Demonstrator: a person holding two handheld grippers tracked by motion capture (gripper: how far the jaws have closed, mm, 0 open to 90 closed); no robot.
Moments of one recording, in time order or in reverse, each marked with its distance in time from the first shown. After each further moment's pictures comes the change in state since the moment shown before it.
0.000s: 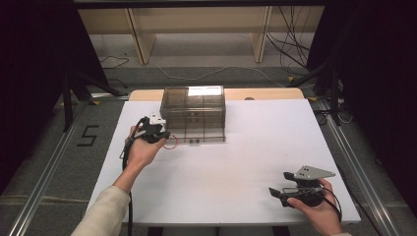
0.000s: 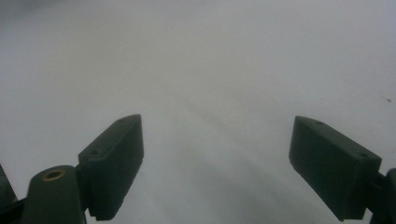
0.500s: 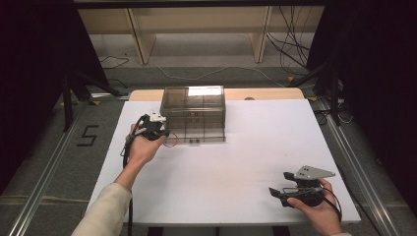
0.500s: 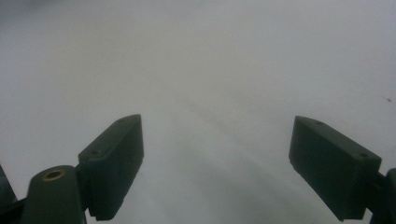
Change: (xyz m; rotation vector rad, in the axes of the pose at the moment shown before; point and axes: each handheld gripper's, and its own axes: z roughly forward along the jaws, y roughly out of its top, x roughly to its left) left arm 0.005 0.005 0.006 0.002 0.002 -0.014; right arm 0.000 0.000 0.000 0.001 -0.001 0.002
